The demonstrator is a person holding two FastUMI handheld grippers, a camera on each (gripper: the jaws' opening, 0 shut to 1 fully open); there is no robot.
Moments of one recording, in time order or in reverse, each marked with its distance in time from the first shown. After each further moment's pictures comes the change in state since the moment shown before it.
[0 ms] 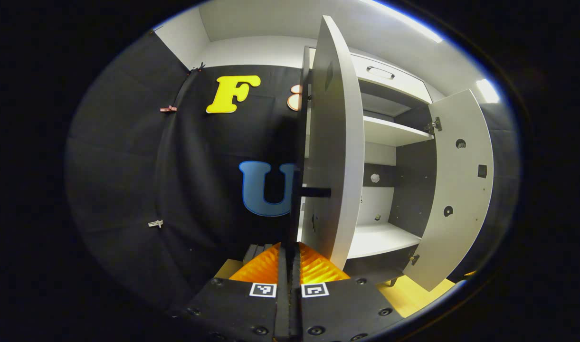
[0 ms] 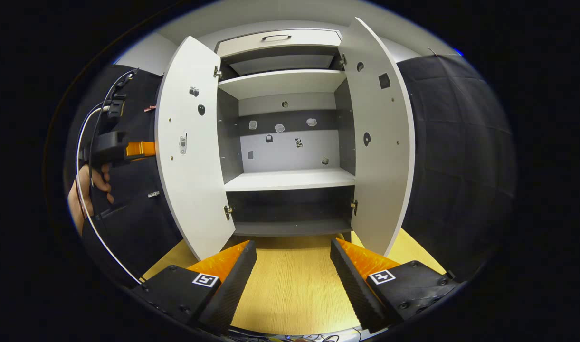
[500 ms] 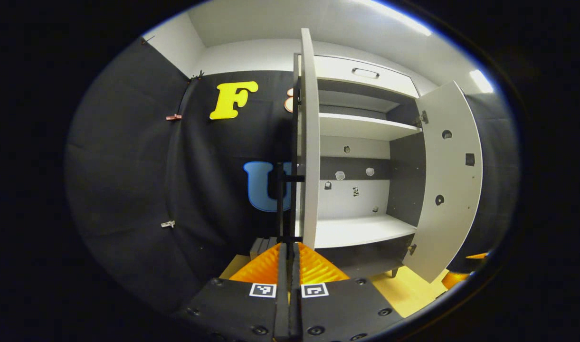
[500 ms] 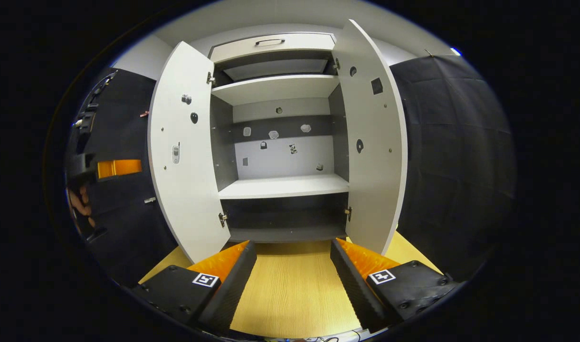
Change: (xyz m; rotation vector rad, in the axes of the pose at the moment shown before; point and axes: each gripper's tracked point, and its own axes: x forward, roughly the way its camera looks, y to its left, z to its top) left arm -0.062 -0.012 -0.010 0.072 -0.002 0.068; right arm 0.002 -0.014 0.027 0.006 -0.051 -0.021
